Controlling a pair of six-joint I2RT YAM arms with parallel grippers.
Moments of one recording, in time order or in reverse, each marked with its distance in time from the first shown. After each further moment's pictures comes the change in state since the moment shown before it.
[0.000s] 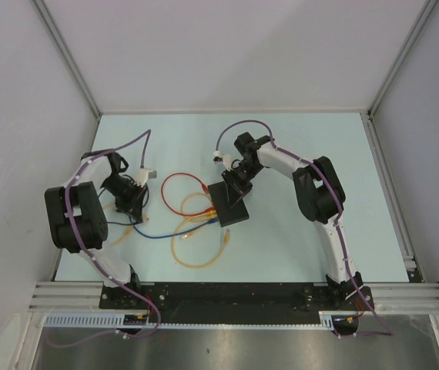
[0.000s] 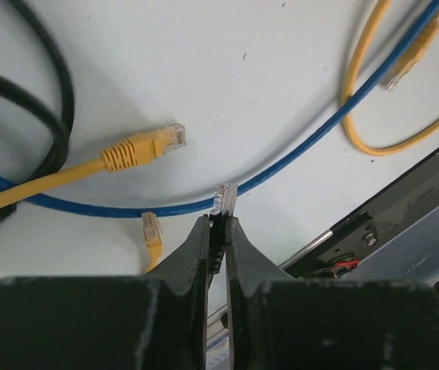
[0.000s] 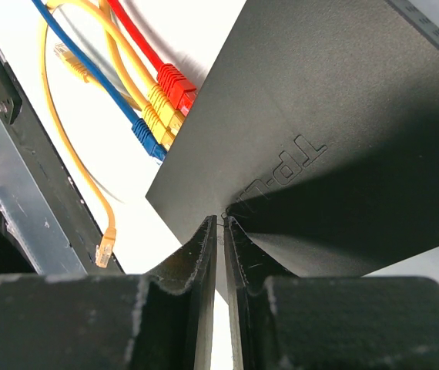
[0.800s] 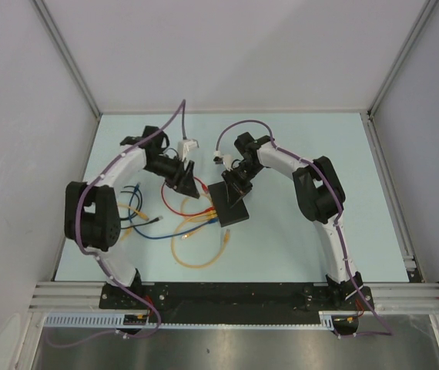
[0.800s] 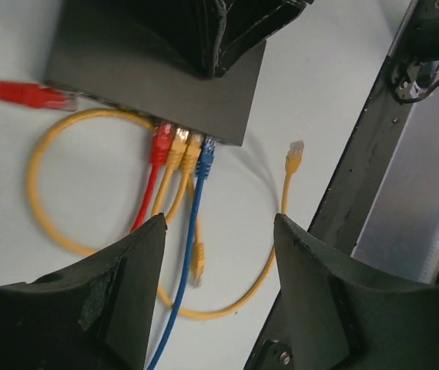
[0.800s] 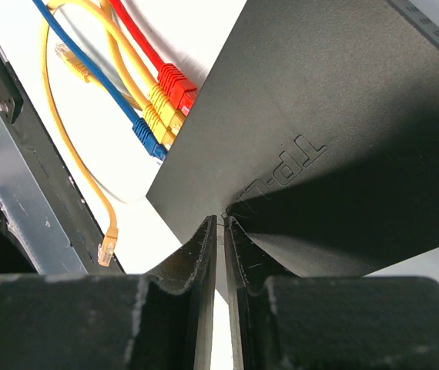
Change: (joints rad) left arm -0.332 -0.001 0.151 0.212 0.468 -0.261; right arm -0.002 0.002 0.002 -0.002 -0.005 -0.002
